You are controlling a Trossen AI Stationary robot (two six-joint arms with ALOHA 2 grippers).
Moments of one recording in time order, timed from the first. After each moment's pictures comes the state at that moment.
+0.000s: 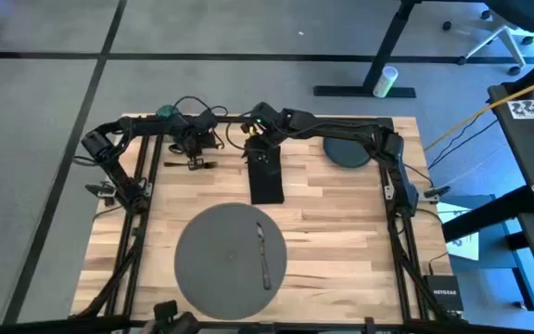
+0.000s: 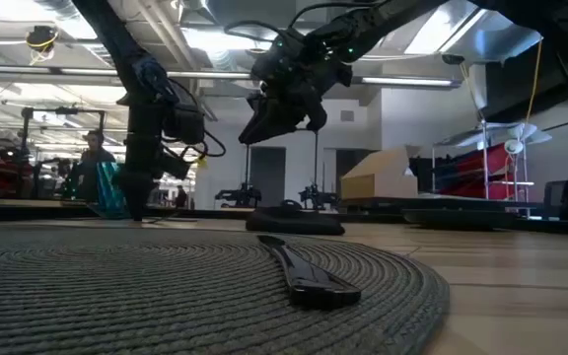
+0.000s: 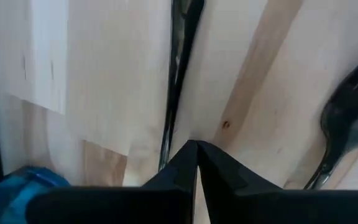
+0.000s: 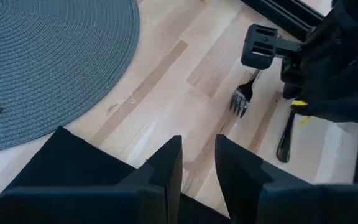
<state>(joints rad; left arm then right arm) 0.78 1.69 0.90 -0.66 -0.23 0.55 -0.38 2.10 1.74 -0.53 -0.52 -0.87</state>
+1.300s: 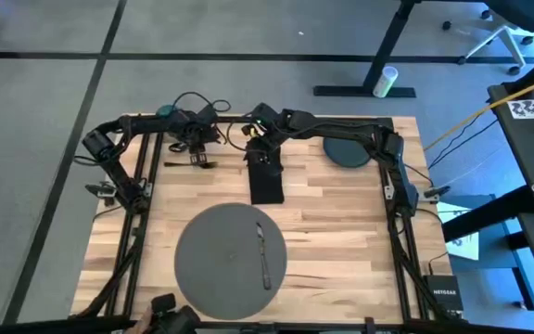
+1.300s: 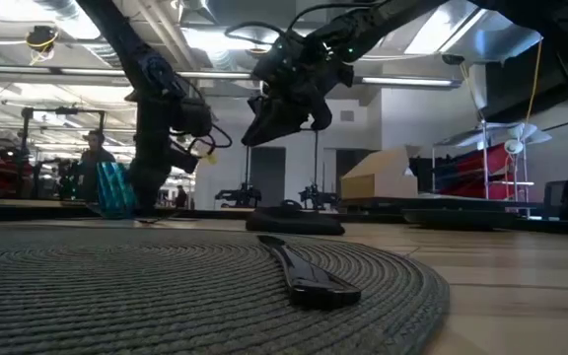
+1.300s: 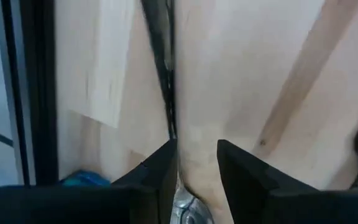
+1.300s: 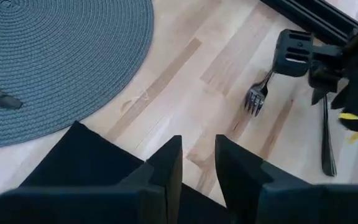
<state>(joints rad) 0.81 1.69 0.96 -0.66 -0.31 0.58 -0.38 2.10 1.74 -0.56 -0.54 -0.90</state>
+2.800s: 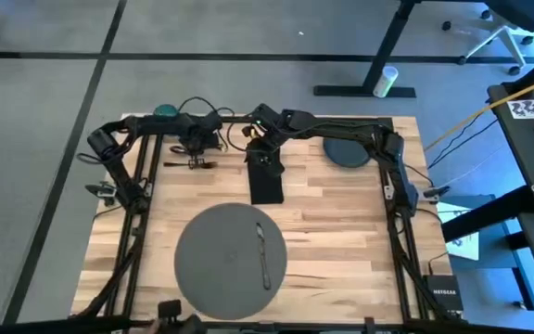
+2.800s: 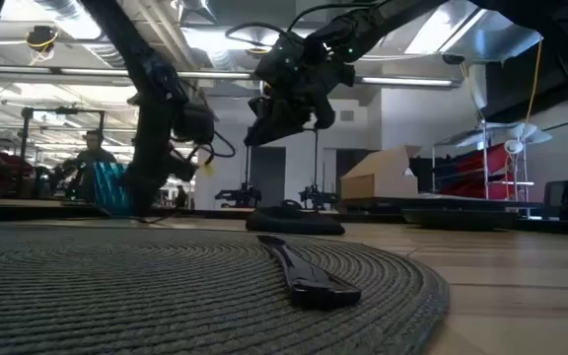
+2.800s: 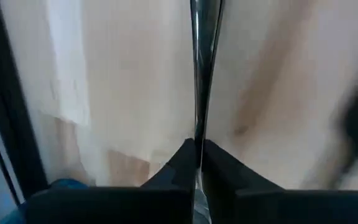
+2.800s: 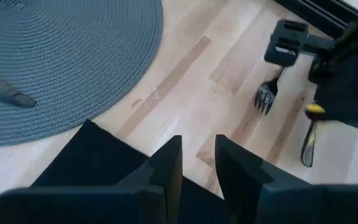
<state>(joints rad) 0.72 1.70 0.95 -0.71 -0.34 0.61 -0.38 2.10 1.74 -0.60 -0.56 -0.90</state>
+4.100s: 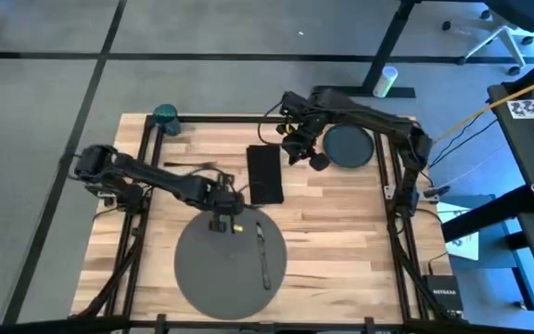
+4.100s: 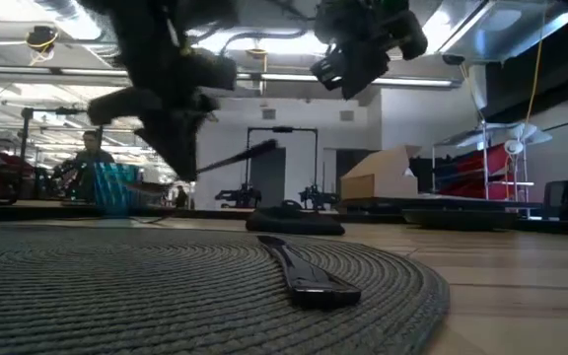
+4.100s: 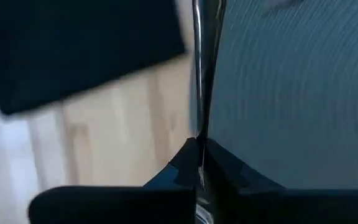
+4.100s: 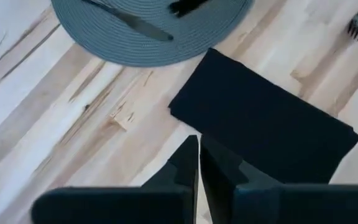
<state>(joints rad) -0.15 1.64 1.04 -0.62 -0.34 0.16 -0.43 1.84 1.80 -1.31 -0.53 -1.06</state>
